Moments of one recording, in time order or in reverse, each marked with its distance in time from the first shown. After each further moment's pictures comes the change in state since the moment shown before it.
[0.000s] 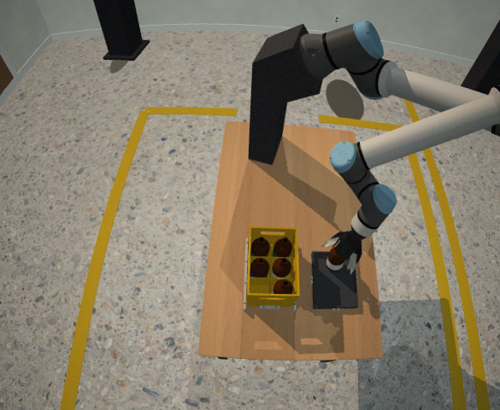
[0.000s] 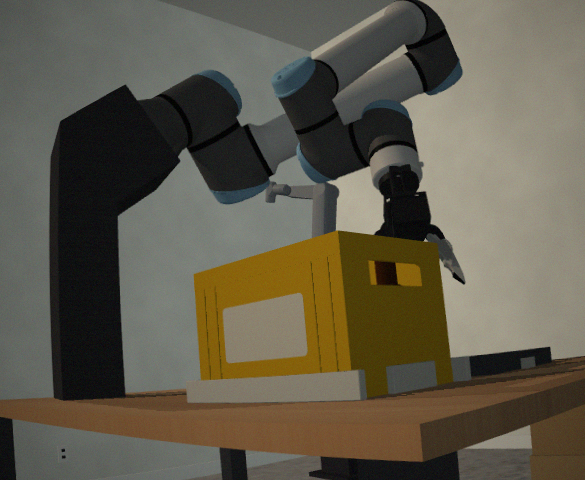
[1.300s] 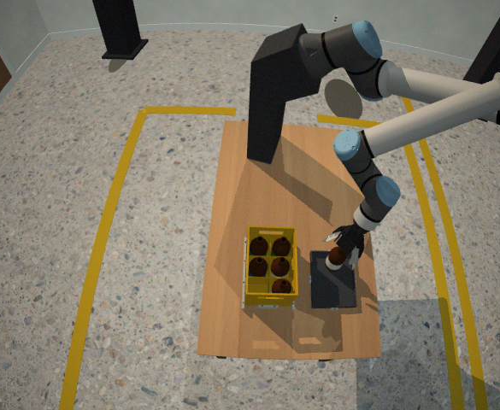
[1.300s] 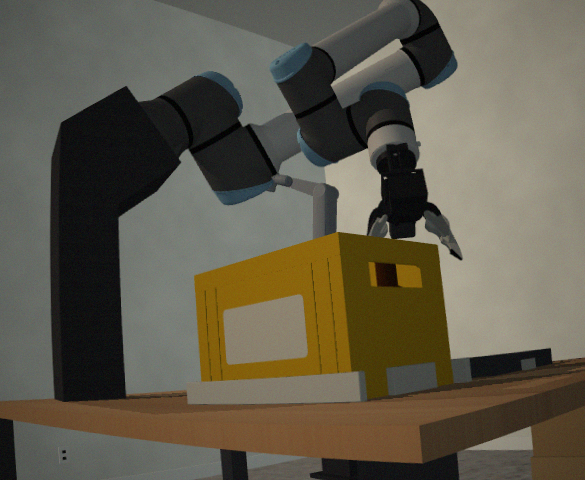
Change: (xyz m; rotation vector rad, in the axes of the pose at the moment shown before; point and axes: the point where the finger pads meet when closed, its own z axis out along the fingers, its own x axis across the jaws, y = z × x) arm 0.000 0.014 -0.039 0.000 0.000 0.000
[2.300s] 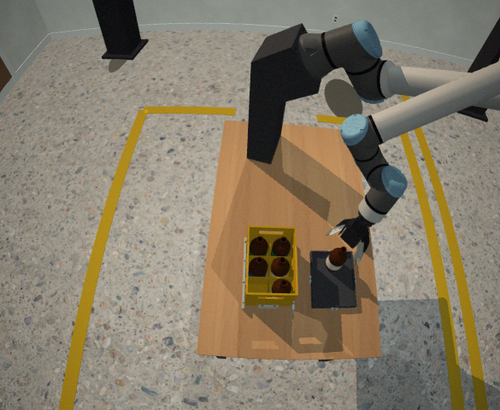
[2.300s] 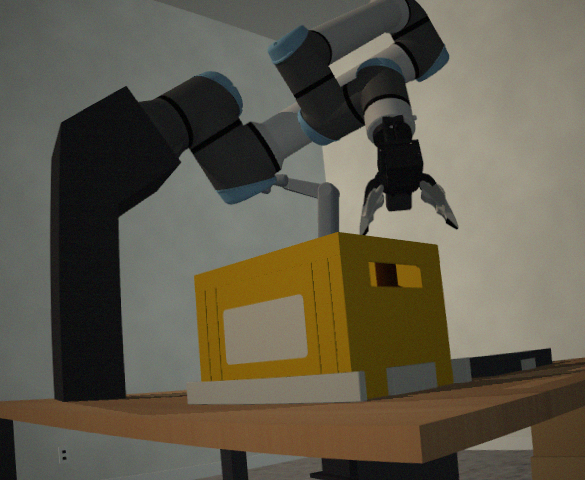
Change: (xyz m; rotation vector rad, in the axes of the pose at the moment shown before) arm 0.000 0.018 -0.049 0.000 0.000 0.000
